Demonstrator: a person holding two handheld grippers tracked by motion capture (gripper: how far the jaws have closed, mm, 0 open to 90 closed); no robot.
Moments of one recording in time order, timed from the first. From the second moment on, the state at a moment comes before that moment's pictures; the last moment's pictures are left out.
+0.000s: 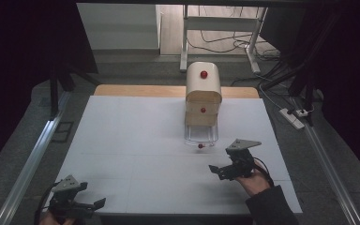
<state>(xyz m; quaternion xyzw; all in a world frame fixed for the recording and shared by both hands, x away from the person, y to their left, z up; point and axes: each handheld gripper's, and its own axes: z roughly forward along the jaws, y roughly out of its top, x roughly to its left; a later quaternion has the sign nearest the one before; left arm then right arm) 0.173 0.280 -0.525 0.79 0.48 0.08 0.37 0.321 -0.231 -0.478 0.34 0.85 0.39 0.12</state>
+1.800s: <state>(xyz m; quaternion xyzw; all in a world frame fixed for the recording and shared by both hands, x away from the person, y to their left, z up) 0.173 0.280 -0.526 0.79 0.48 0.07 0.37 0.241 -0.307 -0.500 0.42 0.81 0.39 0.12</state>
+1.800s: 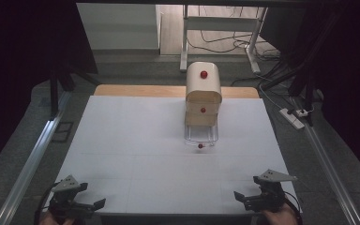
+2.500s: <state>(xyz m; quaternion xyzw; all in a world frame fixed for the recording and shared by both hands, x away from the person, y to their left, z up) 0.174 0.280 -0.526 0.79 0.49 0.07 0.37 0.241 -0.302 -0.500 0.41 0.82 0.37 0.12</state>
